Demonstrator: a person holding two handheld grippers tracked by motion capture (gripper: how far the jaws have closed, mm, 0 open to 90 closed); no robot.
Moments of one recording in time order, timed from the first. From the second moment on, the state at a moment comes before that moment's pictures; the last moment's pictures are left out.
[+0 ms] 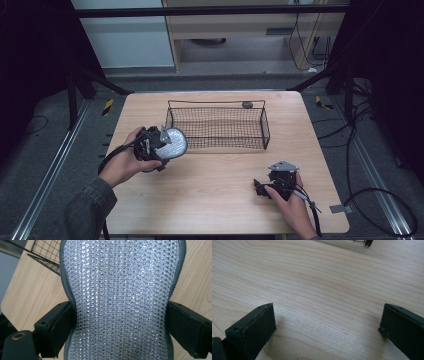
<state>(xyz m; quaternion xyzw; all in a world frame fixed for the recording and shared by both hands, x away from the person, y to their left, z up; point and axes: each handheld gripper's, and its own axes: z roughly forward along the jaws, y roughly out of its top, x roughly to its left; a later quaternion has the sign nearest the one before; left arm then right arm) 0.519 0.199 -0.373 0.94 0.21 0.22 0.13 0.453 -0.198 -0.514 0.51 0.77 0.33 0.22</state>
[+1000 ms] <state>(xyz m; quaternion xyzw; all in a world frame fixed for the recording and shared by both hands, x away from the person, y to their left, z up) 0.559 0.163 -0.343 0.94 0.17 0.28 0.12 0.453 -0.198 -0.514 0.51 0.77 0.33 0.22</state>
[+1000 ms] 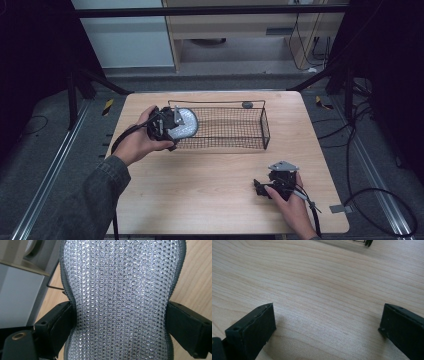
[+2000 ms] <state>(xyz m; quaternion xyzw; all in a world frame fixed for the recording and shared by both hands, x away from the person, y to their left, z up) 0.596 0.127 -0.337 0.94 0.15 0.28 0.15 0.452 -0.197 -0.514 0.51 0.76 0.32 0.22</state>
